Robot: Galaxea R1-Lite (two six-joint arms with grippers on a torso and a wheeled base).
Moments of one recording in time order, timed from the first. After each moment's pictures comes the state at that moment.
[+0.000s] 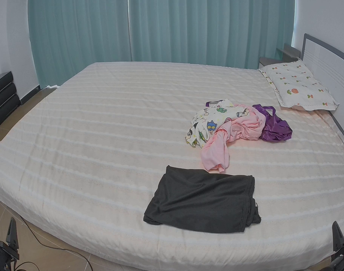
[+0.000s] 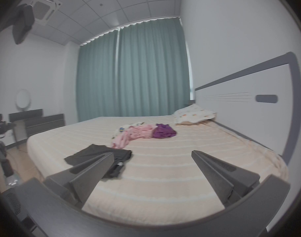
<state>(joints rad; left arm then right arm) -0.17 0.10 -0.04 -0.04 0.48 -0.16 0.00 0.01 -0.04 0.02 -0.07 0.04</state>
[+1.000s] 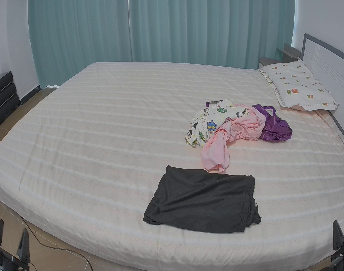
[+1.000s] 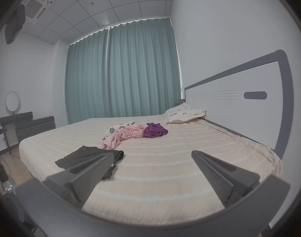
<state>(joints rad) -0.01 0.01 -0.02 -0.04 0.12 -0.06 -0.01 0.01 -0.02 0.01 -0.12 0.06</state>
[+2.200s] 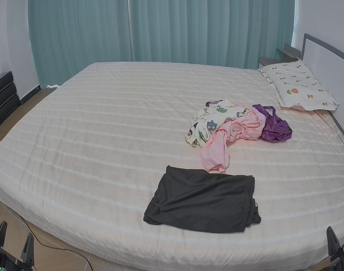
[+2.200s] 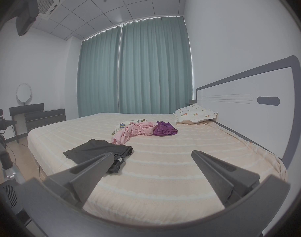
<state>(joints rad) 0.00 0.01 -0.02 0.00 0.07 -0.02 0.00 0.01 -0.02 0.01 -0.01 0.00</state>
